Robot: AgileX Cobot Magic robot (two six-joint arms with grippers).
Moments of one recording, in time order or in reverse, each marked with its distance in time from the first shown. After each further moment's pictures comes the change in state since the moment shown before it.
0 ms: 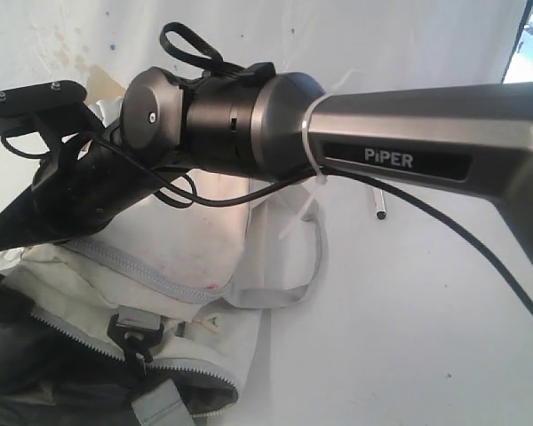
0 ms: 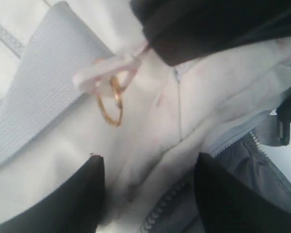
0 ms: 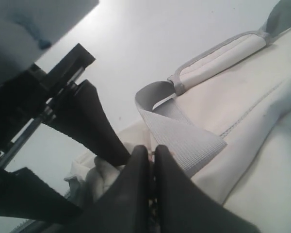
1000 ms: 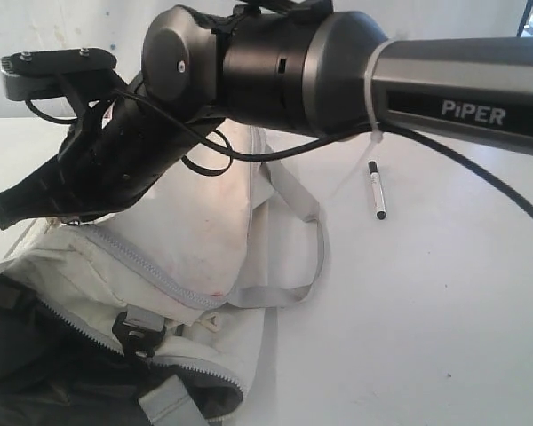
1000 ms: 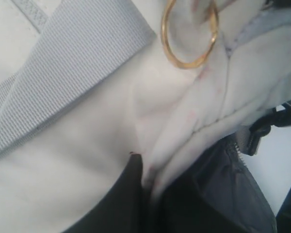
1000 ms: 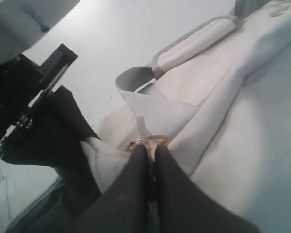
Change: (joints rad) left arm -0.004 0.000 0.000 -0.006 0.046 -0.132; right arm -0.034 -0.101 0.000 -0.199 0.162 0.235
